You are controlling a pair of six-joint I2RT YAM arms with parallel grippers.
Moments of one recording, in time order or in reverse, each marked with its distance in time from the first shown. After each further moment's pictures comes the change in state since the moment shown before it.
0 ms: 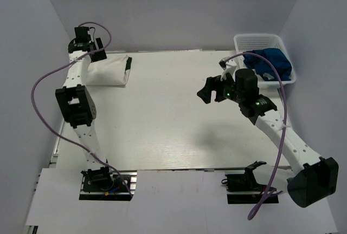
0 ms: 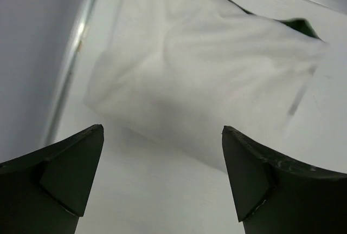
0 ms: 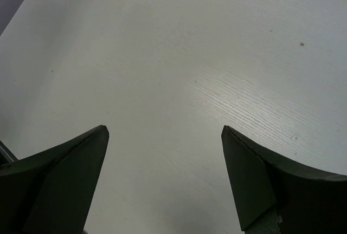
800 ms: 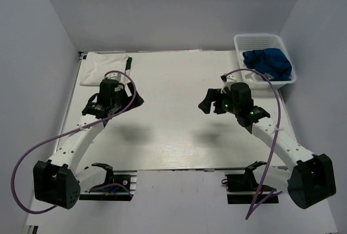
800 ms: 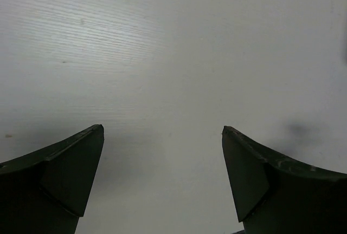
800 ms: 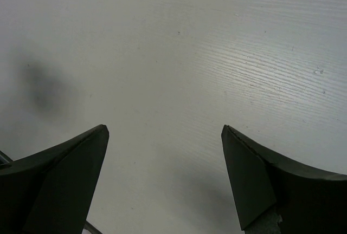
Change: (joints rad) left arm -0.402 -1.090 -1.275 0.258 0.280 -0.463; right arm 0.000 -0.040 -0.262 0.090 0.074 0.170
